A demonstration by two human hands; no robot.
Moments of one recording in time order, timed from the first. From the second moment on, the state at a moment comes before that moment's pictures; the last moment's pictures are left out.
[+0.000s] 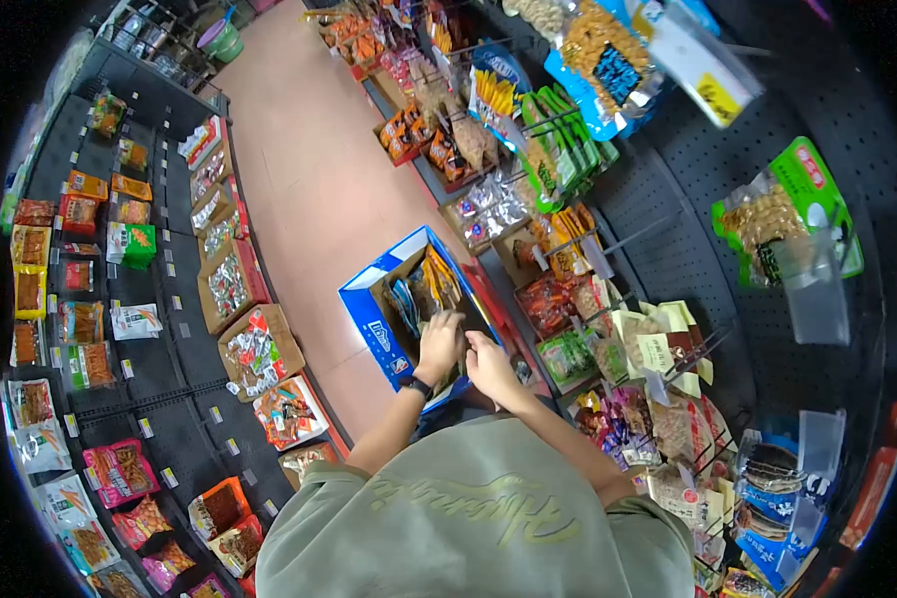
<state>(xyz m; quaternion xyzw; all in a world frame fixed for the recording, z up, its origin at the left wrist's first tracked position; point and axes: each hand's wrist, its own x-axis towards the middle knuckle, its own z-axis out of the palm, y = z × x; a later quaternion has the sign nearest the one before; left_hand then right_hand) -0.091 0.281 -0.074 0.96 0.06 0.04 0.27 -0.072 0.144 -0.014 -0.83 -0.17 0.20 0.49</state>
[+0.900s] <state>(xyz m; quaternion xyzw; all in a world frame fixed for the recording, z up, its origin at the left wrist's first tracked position) -0.068 0.324 -0.112 0.91 0.13 -0.03 0.39 -0.056 0.189 -0.097 -0.91 -0.17 0.33 0.16</state>
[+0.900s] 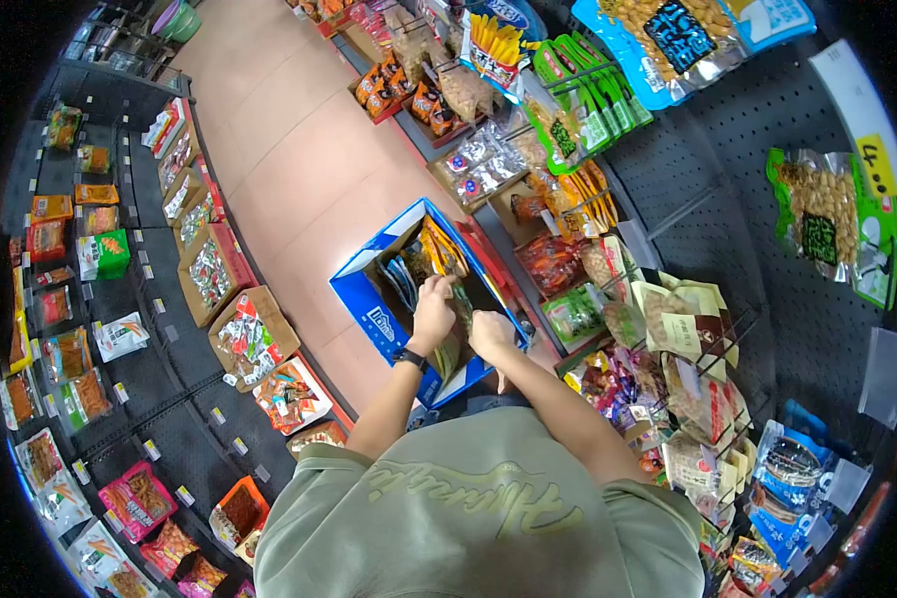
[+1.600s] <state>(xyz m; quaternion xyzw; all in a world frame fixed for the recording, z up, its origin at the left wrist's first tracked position) 0.014 0.227 0.148 0.54 0.02 0.10 0.83 -0.016 0.057 0.166 -0.70 -0.05 -0.03 0.71</state>
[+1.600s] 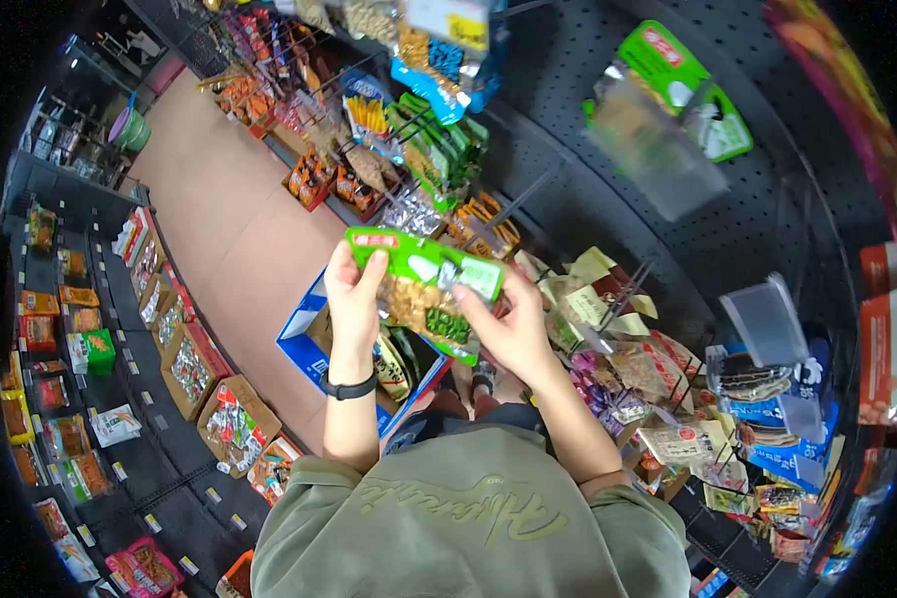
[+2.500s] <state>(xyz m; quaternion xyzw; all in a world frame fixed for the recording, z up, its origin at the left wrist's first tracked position) 0.081 0.076 0.245 0.49 -0.08 0.19 0.85 0.019 -0.048 0.258 -0.74 -0.07 -0.30 0.60</state>
